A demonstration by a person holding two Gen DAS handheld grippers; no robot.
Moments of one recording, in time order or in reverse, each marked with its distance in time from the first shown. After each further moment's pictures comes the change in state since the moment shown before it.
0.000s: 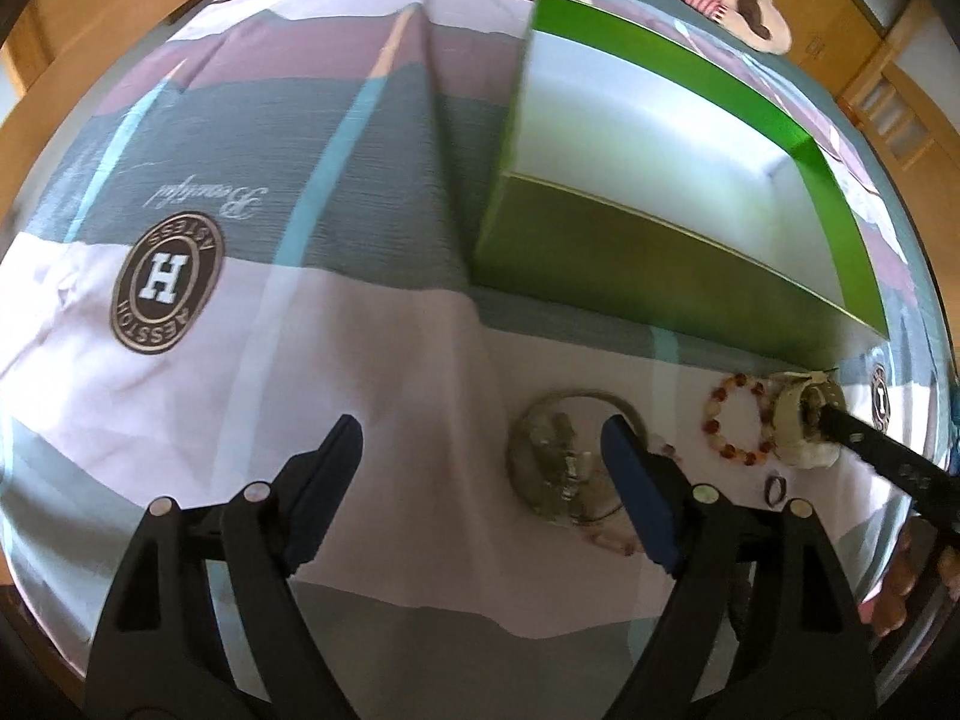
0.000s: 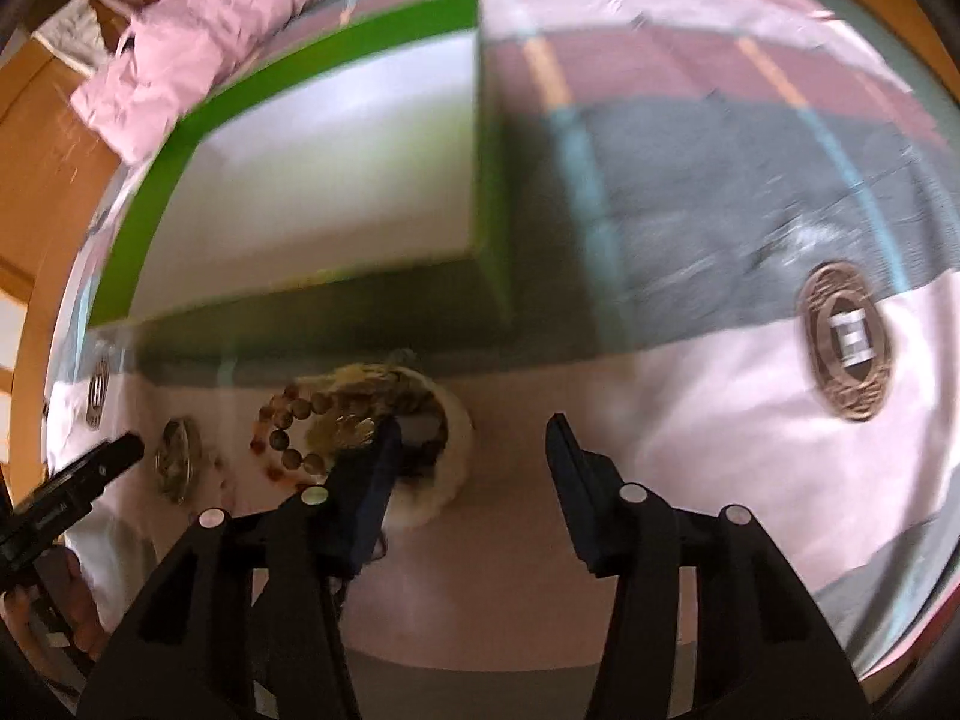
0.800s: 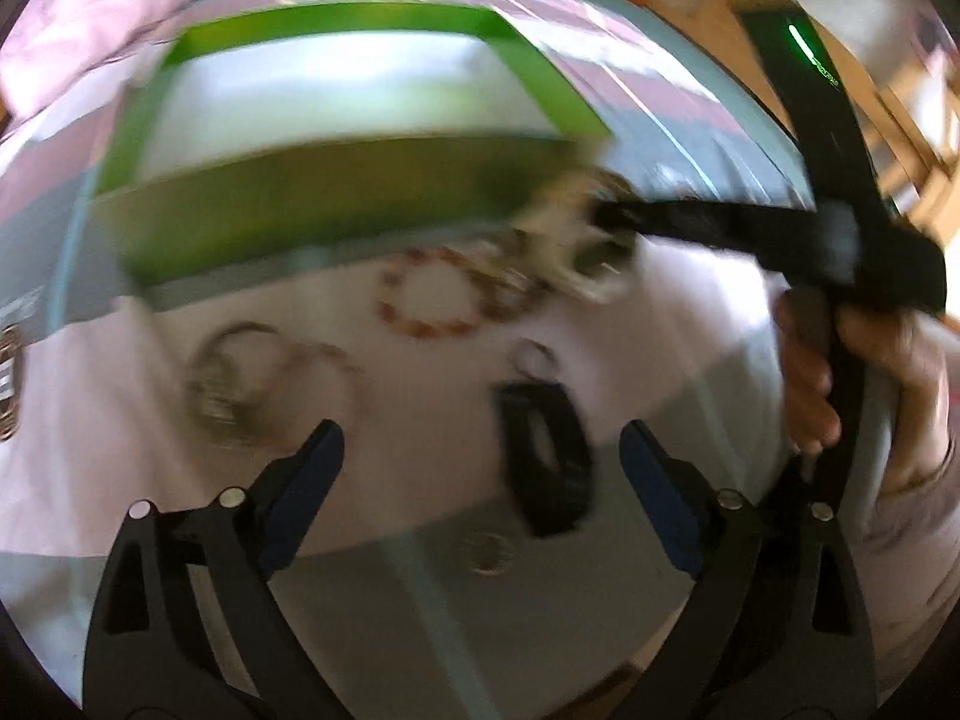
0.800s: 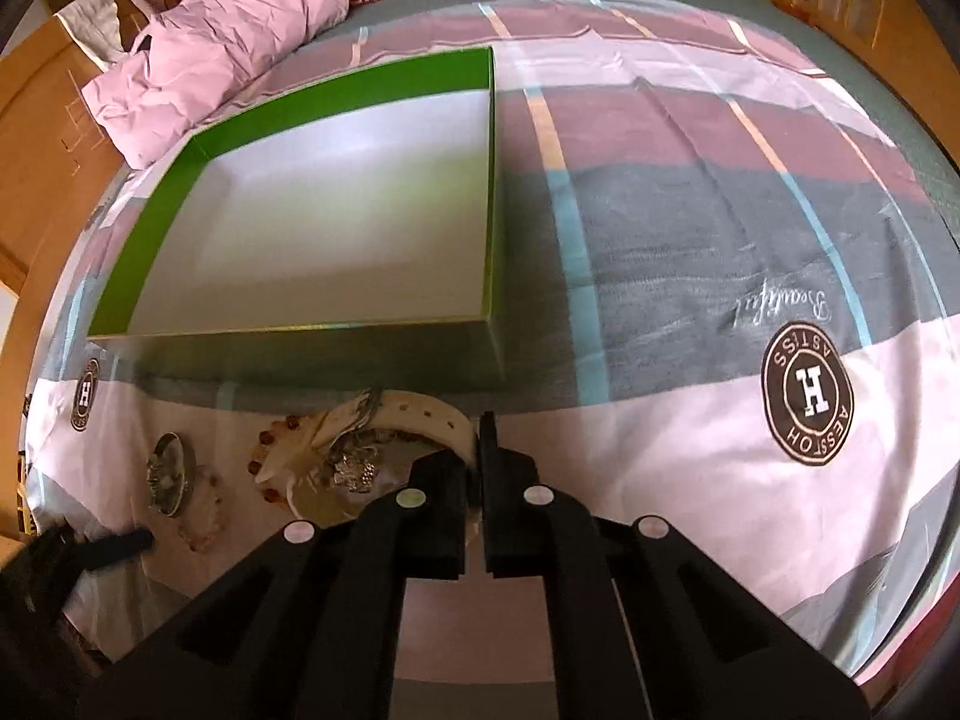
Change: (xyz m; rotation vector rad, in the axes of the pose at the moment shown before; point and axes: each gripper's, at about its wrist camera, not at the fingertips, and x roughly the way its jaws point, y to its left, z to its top) left arm -0.018 -0.122 -0.062 0.438 0.053 -0.301; right arm -0.036 -0.002 0.002 -0.038 -0.134 -0.087
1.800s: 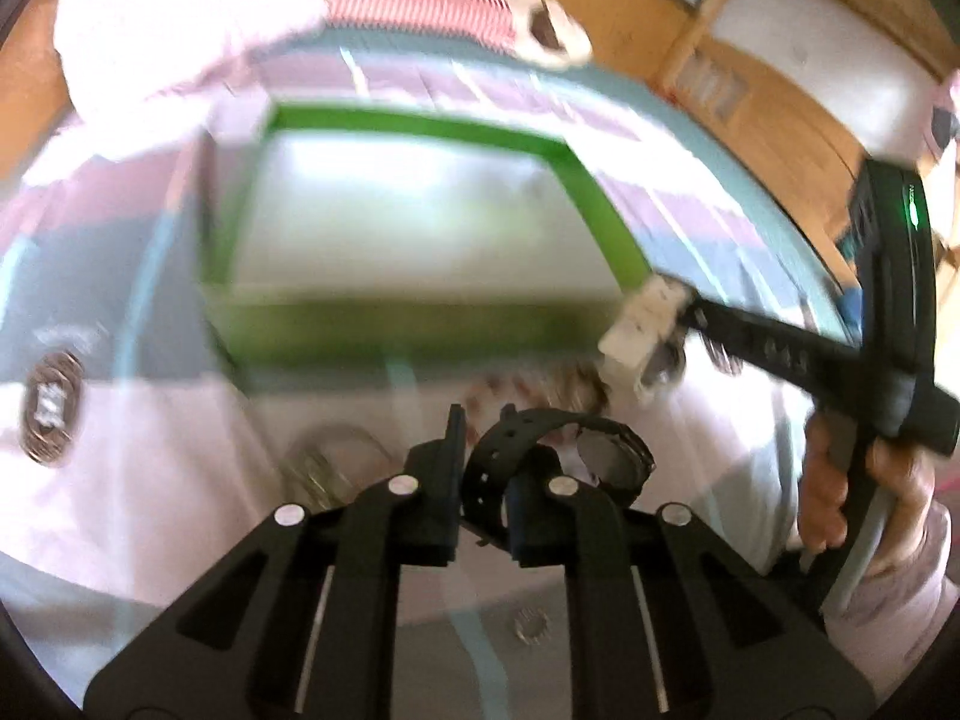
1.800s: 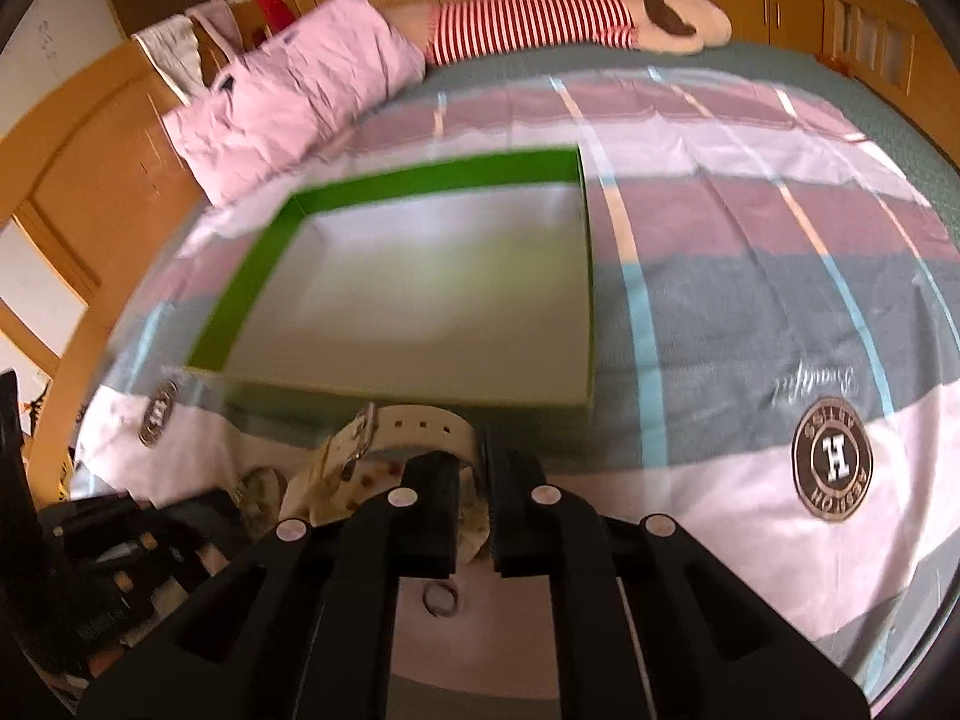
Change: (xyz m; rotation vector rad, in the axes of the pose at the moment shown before) left arm -0.071 0.060 0.024 -0.143 -0.270 0.065; right arm -0.046 0.026 0.017 -0.073 -0.219 0.142
